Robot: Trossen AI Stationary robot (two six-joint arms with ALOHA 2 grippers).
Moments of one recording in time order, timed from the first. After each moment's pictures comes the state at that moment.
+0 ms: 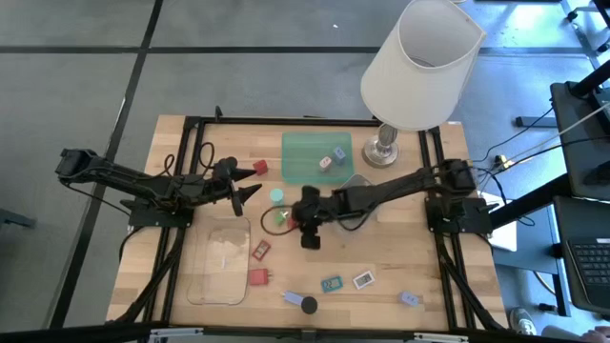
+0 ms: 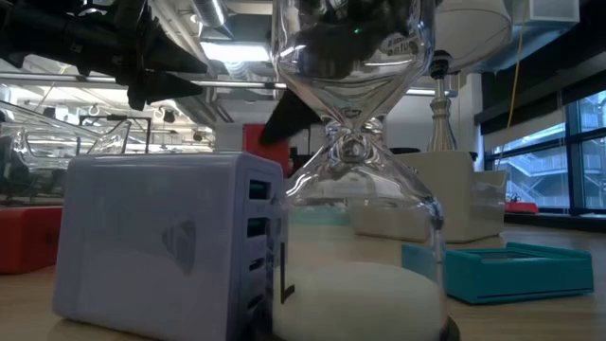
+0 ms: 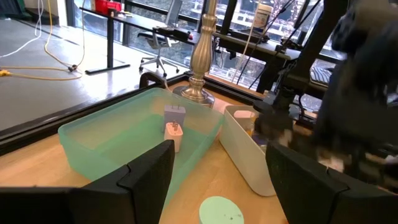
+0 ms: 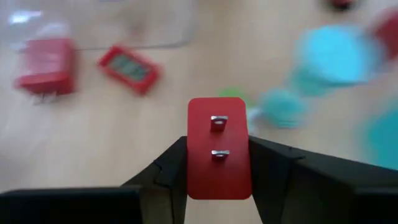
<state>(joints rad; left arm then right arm) -0.14 0.73 0.22 0.39 -0.56 -0.33 0.16 1.91 1.31 -0.22 0.11 0.12</state>
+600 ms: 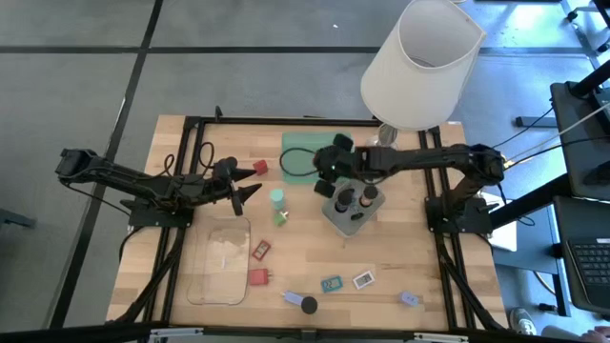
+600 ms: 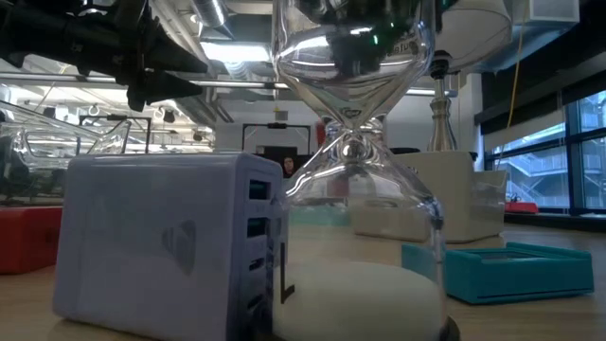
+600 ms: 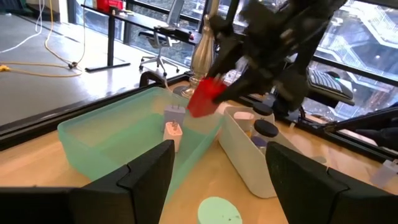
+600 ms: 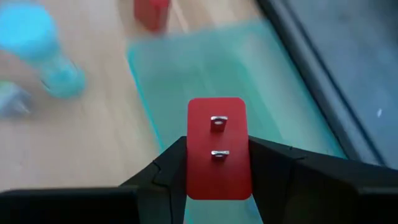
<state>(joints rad) -0.14 0.73 0.22 0.39 -0.56 -0.35 -0.10 1.68 1.24 -0.46 0.35 0.04</state>
